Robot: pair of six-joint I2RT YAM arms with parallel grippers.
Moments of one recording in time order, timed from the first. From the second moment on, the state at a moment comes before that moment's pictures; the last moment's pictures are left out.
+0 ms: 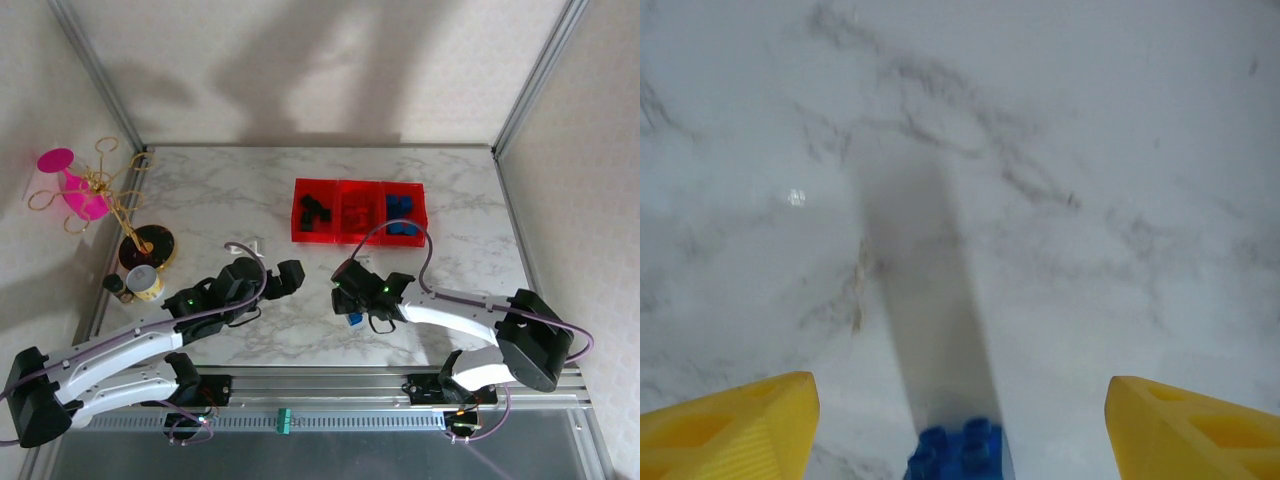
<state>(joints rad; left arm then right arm) -0.88 0.92 0.64 -0.32 -0.28 -0.95 1.01 1.37 0.76 -0.54 0.25 0.75</state>
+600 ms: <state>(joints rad) -0.88 0.89 0.63 -0.33 -0.29 -0.97 1.11 1.44 0.72 -0.57 0.27 0.80</state>
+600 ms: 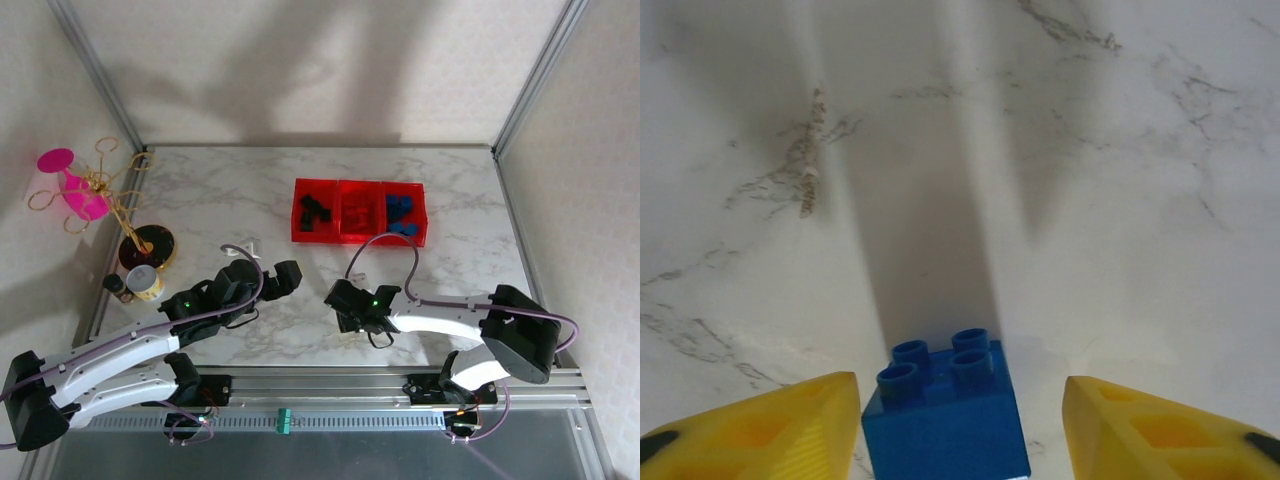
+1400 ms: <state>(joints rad) -0.88 0.89 0.63 -0.33 -0.30 -0.97 1.07 1.40 0.76 -0.60 0.33 0.80</state>
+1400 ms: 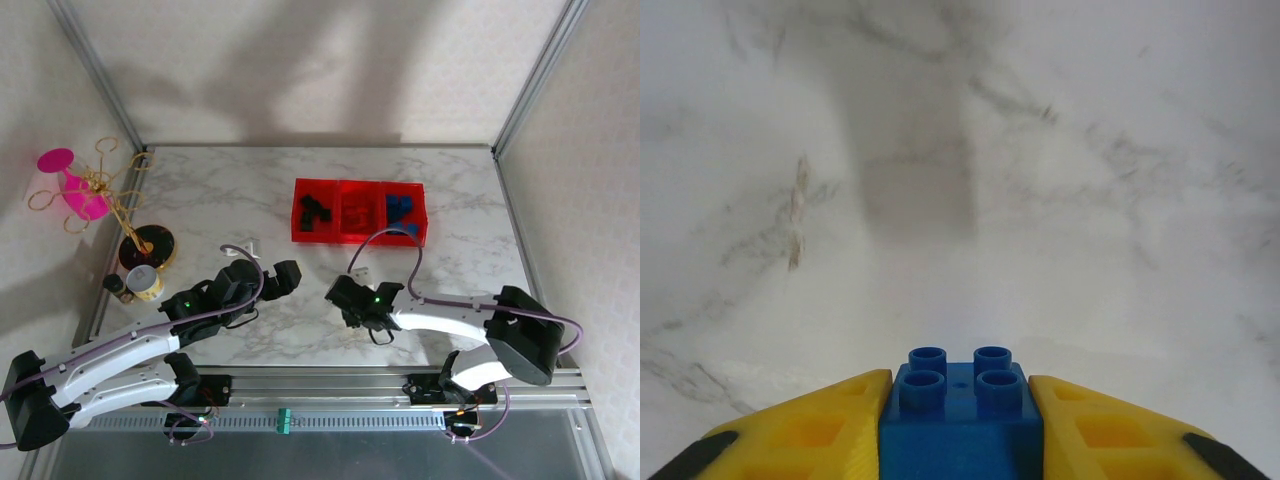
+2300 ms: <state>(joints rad) -0.88 1.19 0.86 -0.23 -0.28 -0.89 0.43 1.54 1.06 -0.33 0.45 0.60</state>
